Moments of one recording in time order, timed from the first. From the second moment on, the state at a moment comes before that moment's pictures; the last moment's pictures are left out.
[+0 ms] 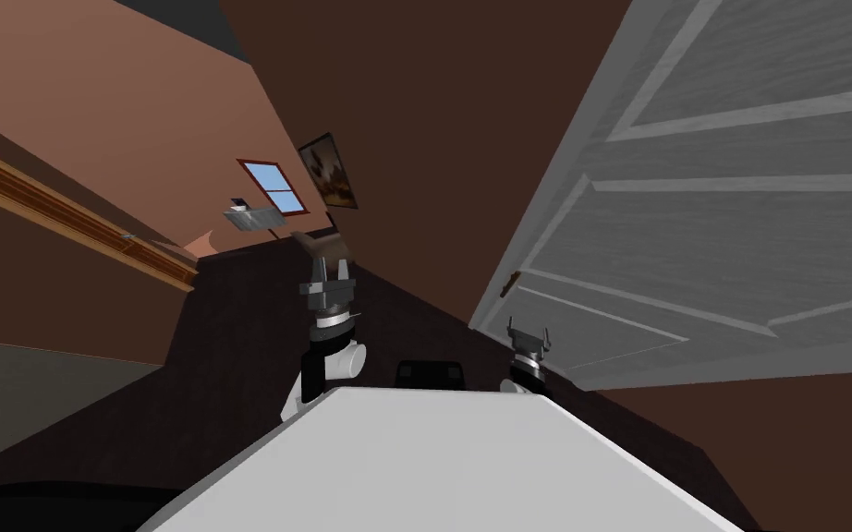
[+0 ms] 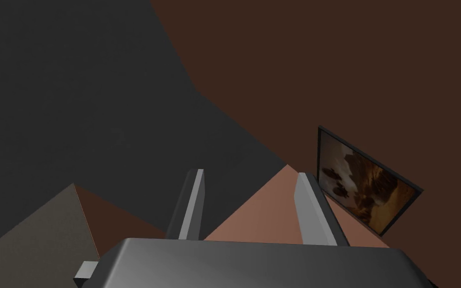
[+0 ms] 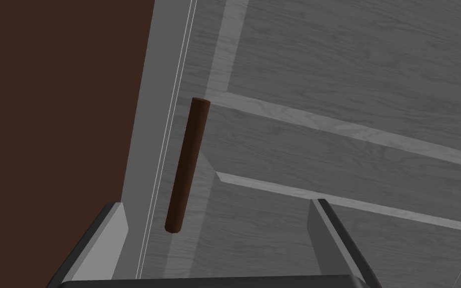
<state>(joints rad) 0.46 -0.16 0.03 -1.45 -0.71 -0.85 -0.87</state>
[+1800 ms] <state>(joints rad) 0.43 -0.23 0.07 -1.11 -0.96 -0.98 -1.16</state>
